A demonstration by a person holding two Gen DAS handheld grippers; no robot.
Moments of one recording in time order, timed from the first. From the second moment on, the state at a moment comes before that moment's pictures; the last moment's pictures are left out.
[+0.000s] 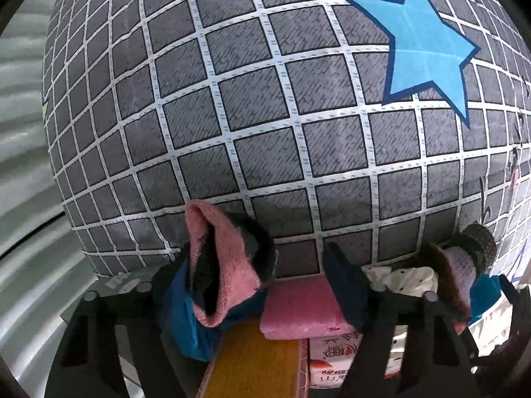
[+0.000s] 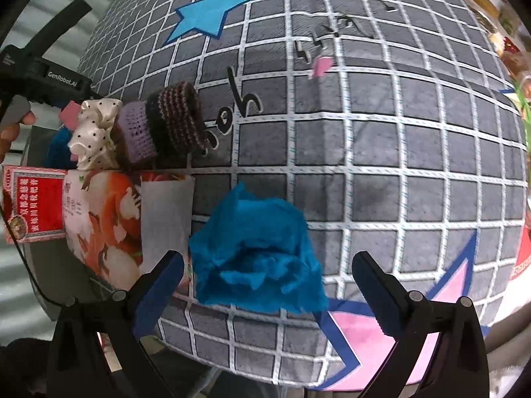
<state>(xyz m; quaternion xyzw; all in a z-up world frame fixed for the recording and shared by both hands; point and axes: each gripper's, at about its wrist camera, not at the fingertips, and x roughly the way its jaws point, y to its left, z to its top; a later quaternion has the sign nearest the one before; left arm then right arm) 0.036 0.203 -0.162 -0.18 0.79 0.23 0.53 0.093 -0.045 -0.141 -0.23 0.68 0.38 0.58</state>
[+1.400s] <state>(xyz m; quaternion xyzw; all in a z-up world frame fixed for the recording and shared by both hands) -0.021 0.081 0.025 -0.18 0.62 0.16 0.75 0.107 -0.064 -0.048 -0.18 0.68 0.33 0.63</state>
